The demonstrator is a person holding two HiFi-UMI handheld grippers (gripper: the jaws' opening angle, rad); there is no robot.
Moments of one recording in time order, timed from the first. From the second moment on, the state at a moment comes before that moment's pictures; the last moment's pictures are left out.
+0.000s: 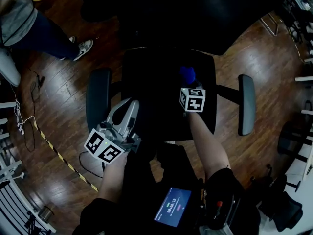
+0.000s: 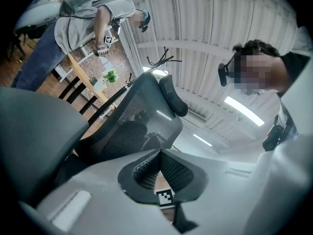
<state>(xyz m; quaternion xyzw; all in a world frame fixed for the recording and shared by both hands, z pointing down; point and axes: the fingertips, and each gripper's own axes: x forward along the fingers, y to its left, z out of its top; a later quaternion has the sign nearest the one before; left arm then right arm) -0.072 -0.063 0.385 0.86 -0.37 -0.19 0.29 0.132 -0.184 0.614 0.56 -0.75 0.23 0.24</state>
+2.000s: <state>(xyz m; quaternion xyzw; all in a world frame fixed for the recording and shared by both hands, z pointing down) -0.087 -0.057 0.373 0.85 -0.41 -0.21 0.27 0.012 -0.108 0.605 0.48 -0.81 0.28 0.18</state>
